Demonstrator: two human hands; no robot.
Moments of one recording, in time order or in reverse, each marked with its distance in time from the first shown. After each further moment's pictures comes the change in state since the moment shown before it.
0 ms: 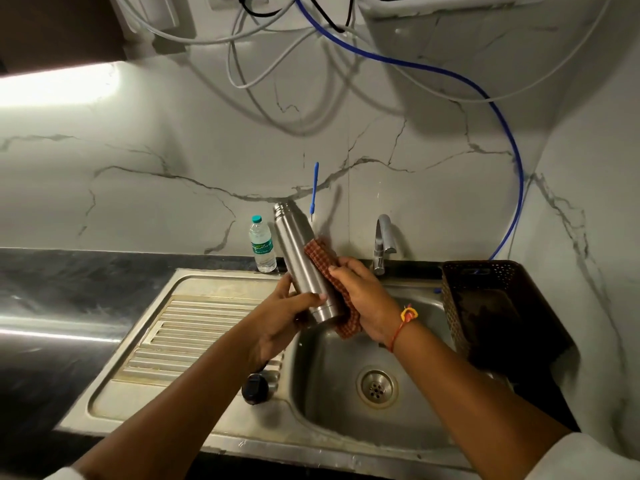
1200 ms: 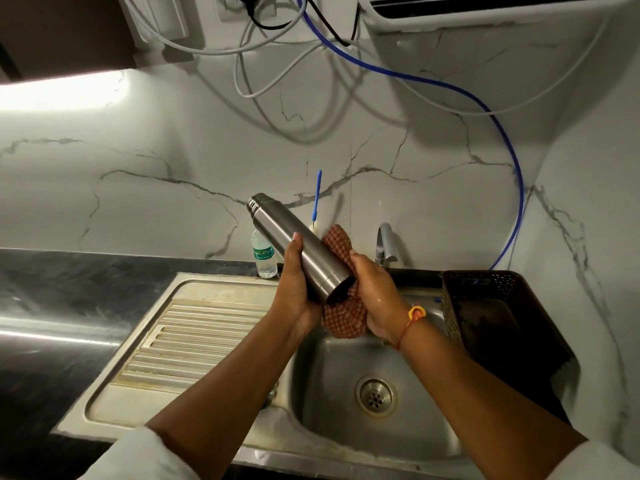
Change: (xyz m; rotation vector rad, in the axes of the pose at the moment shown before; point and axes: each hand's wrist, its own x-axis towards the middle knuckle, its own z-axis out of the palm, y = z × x) left_hand 0.030 0.021 0.048 -0.424 0.111 0.150; right_hand 0.002 -0.022 -0.001 0.076 0.080 -0.035
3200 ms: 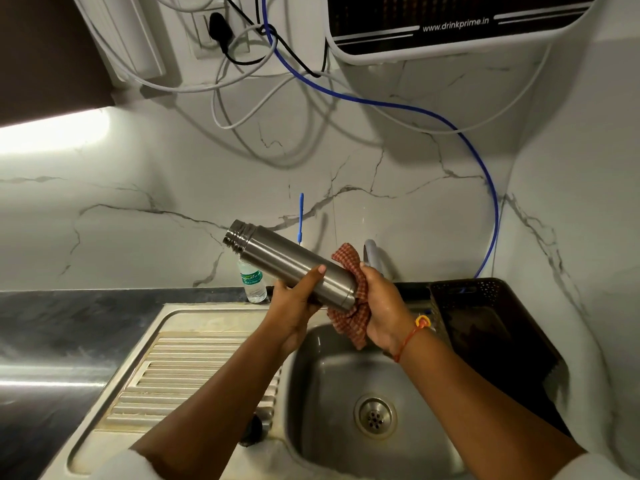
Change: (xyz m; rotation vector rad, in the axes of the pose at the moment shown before) left_hand 0.015 0.005 0.000 0.258 -0.089 0.130; right_hand -0.005 -0.020 -0.016 0.381 0.102 0.101
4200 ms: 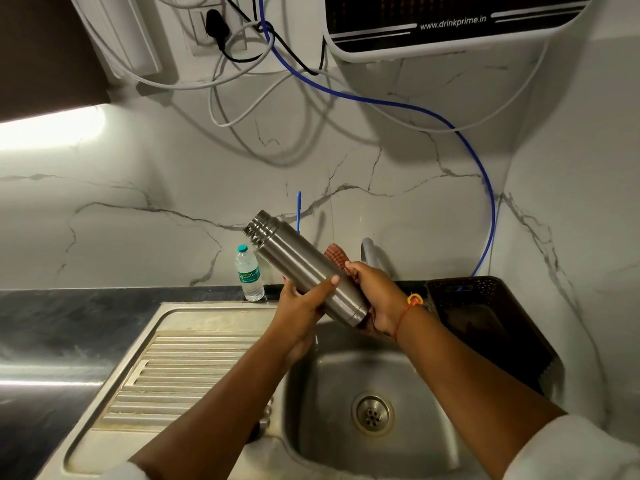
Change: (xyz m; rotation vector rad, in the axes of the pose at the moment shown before) left_hand -0.012 -0.011 0.008 0.099 -0.044 0.011; right_hand 0.015 -0.015 -0.001 -0.354 0.033 0.065
